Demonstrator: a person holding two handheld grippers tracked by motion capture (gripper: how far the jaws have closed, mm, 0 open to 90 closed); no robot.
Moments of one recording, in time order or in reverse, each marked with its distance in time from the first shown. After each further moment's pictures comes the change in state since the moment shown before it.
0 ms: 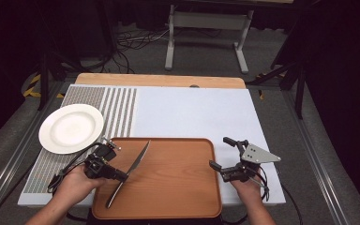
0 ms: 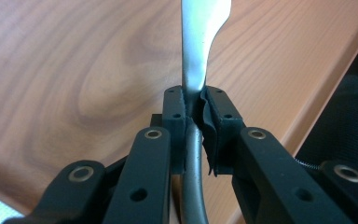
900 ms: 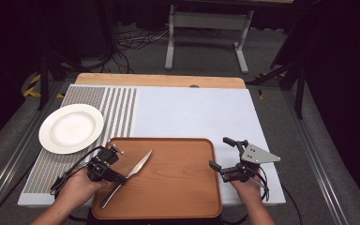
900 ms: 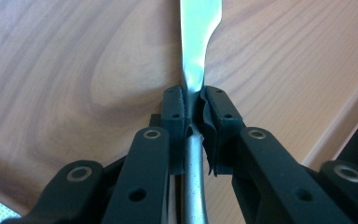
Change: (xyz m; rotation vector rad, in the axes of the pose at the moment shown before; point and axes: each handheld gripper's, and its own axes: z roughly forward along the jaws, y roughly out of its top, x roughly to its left) left arm 0.004 -0.003 0.014 0.047 0.074 -0.026; right arm 0.001 0.000 0.001 0.000 0.002 0.000
